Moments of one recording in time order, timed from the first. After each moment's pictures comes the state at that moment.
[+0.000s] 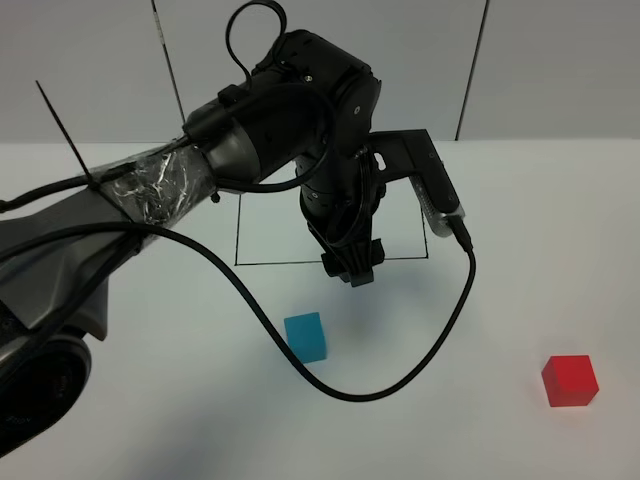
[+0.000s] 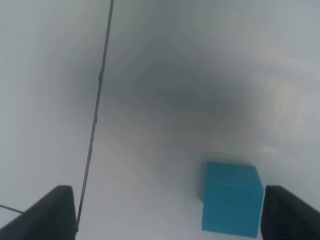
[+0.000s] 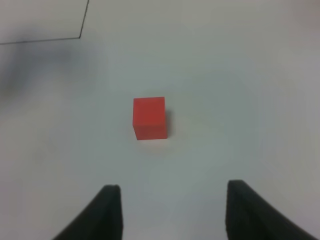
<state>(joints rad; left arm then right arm) -0.71 2.23 -2.08 0.12 1.18 0.58 0.05 0.04 -0.49 0.12 1.07 0.00</state>
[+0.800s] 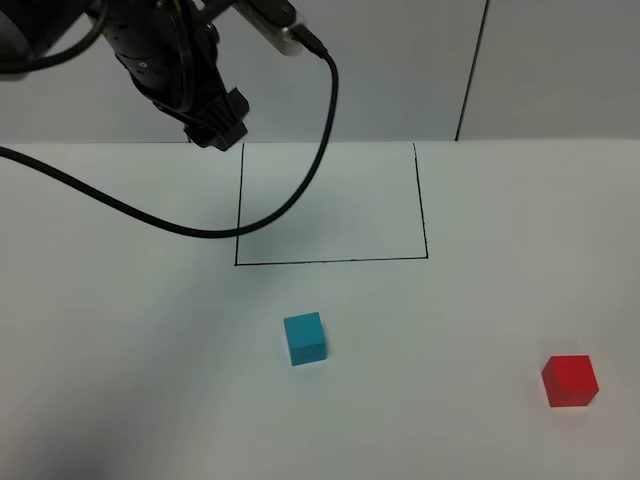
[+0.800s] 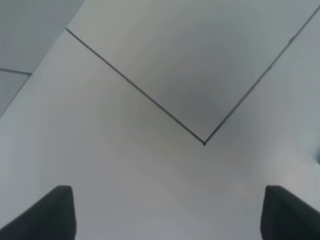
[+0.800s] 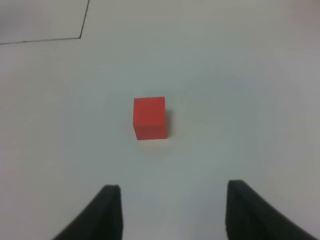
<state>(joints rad) -0.42 1.98 -2.07 0.13 1.18 0.43 0.05 0.04 -0.49 0.12 1.07 0.00</state>
